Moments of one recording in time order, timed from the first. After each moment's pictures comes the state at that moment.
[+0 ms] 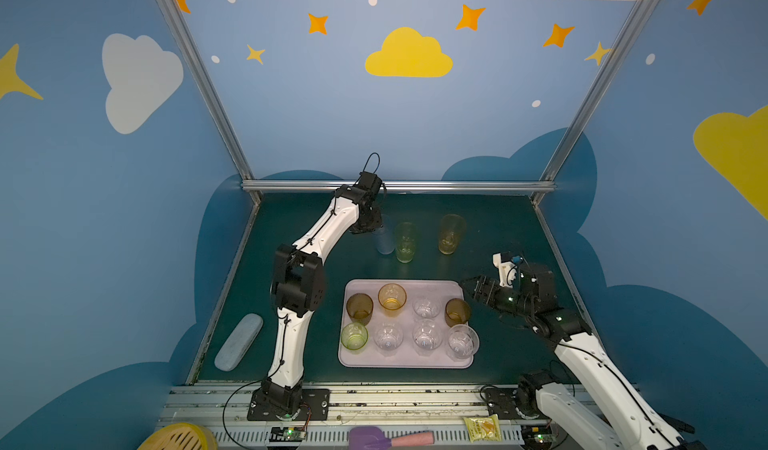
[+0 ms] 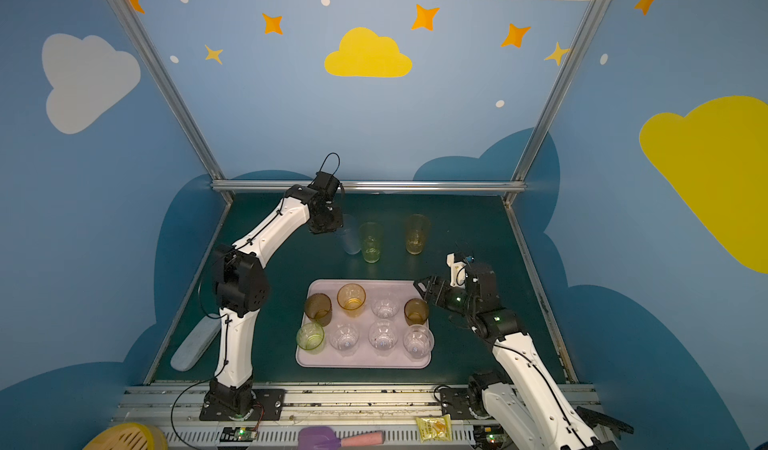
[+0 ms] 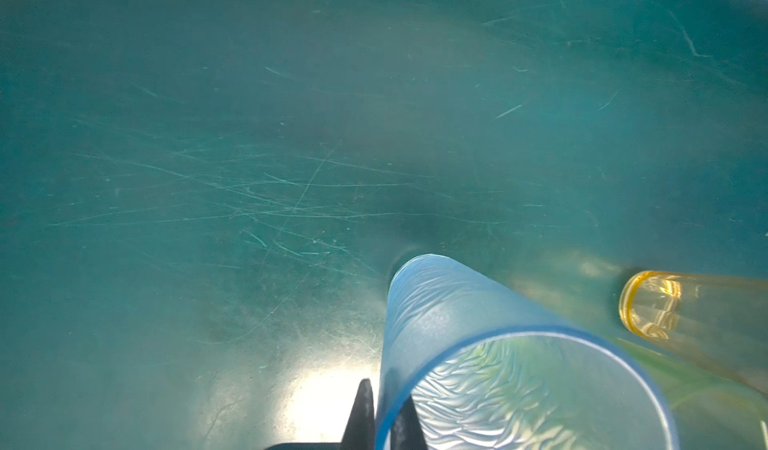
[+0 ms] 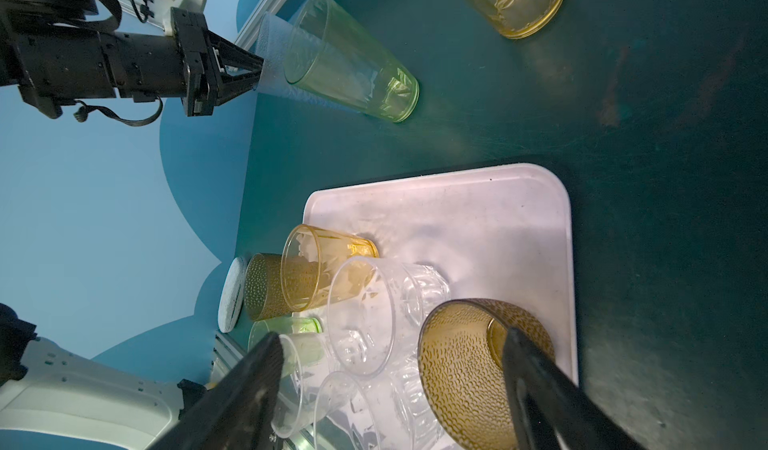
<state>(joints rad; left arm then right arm) -0.38 2.18 2.08 -1.05 -0.06 -0.54 0.28 0.81 0.60 -0.43 -0.47 0.65</state>
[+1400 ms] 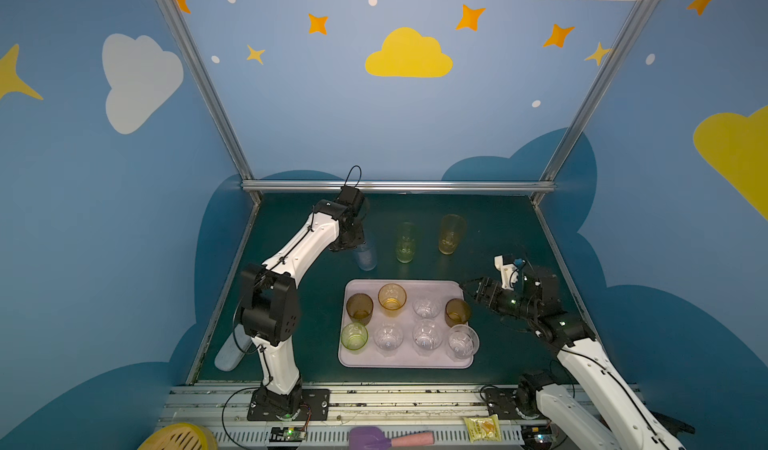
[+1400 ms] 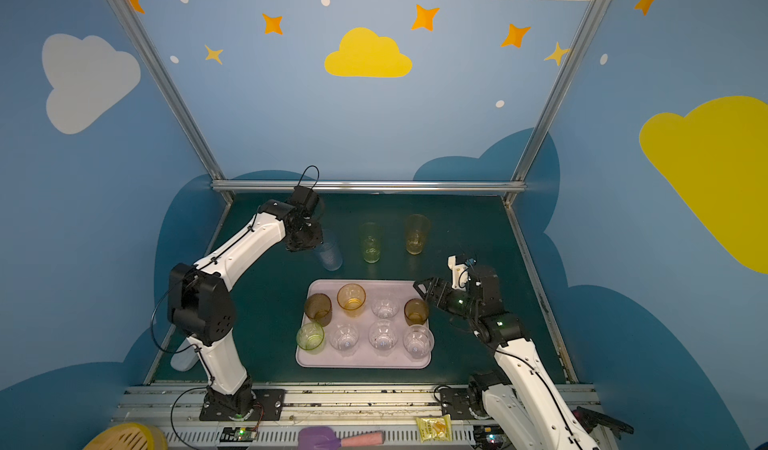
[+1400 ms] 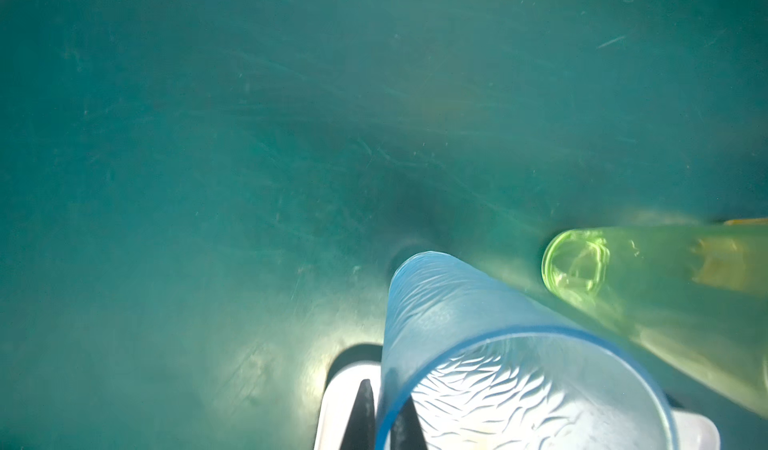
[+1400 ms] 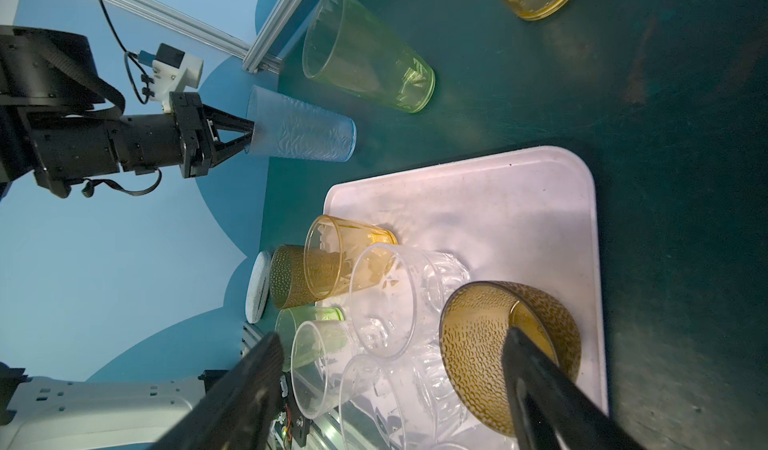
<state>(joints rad) -0.35 1.82 1.63 -1.00 -0.11 -0.56 0.27 0.76 0.58 -0.44 -0.52 0.70</state>
